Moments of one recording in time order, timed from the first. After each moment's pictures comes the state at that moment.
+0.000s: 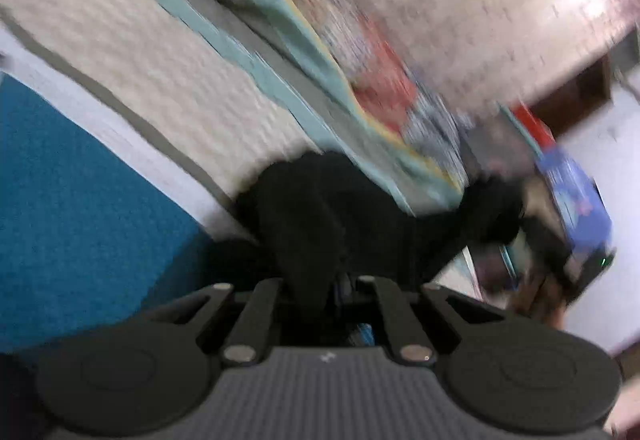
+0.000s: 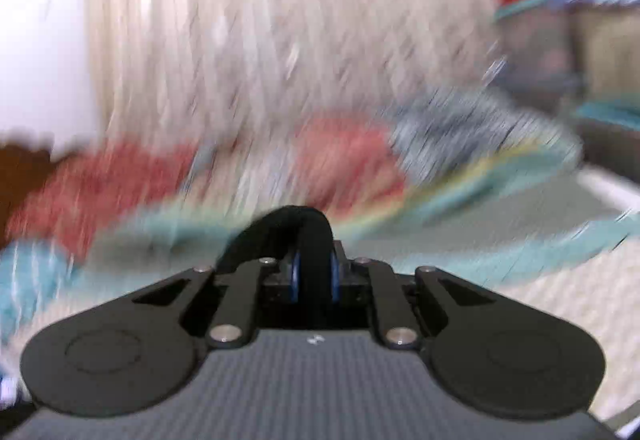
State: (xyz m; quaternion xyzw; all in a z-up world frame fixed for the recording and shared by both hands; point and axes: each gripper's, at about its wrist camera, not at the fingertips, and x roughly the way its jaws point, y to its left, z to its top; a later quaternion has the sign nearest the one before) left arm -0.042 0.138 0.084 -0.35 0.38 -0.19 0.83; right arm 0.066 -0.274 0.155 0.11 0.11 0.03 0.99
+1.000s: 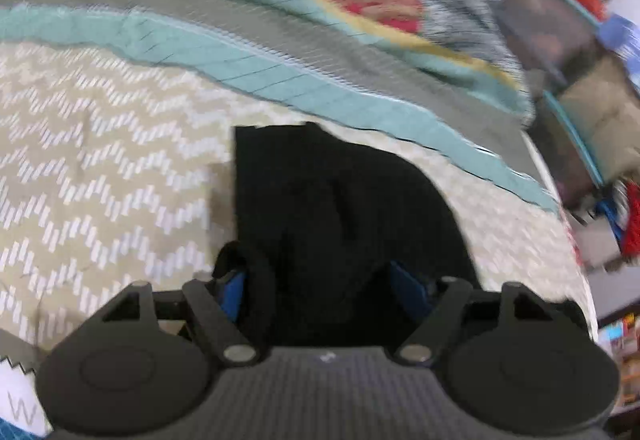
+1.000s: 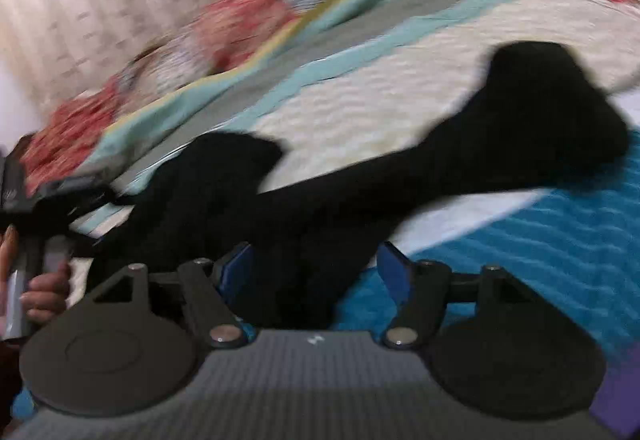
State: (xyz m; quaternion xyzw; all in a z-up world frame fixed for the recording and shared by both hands) left arm 0.180 -0.016 0.044 -0.17 0.48 -0.20 0.84; right arm -0.026 -0.322 0.042 0.23 0.33 0.00 0.92
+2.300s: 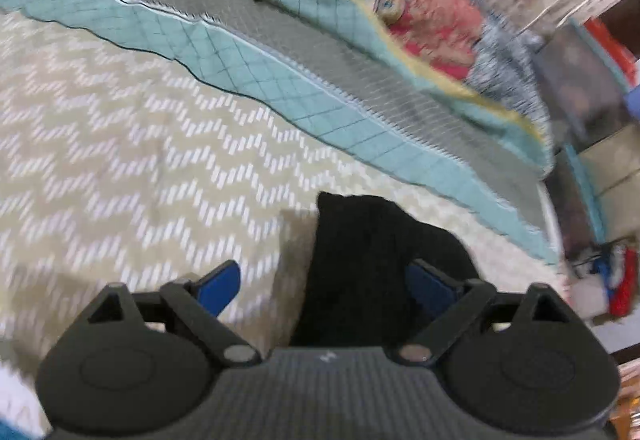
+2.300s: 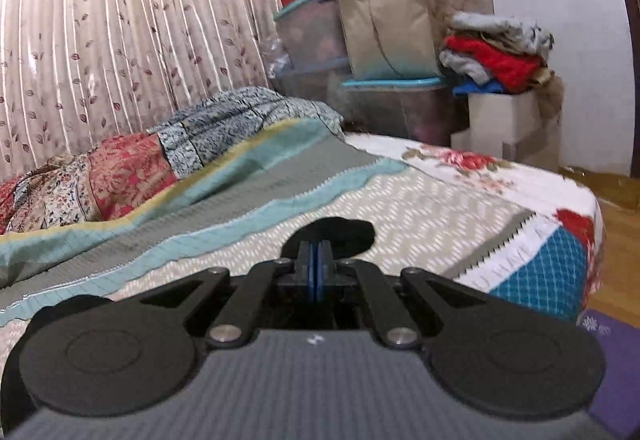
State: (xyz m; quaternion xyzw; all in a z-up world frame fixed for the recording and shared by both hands) left arm 0.248 0.048 0.043 -0.23 0.52 -0.15 0.81; right arm -0.044 -0.407 0.091 0.14 0.15 -0.23 0.95
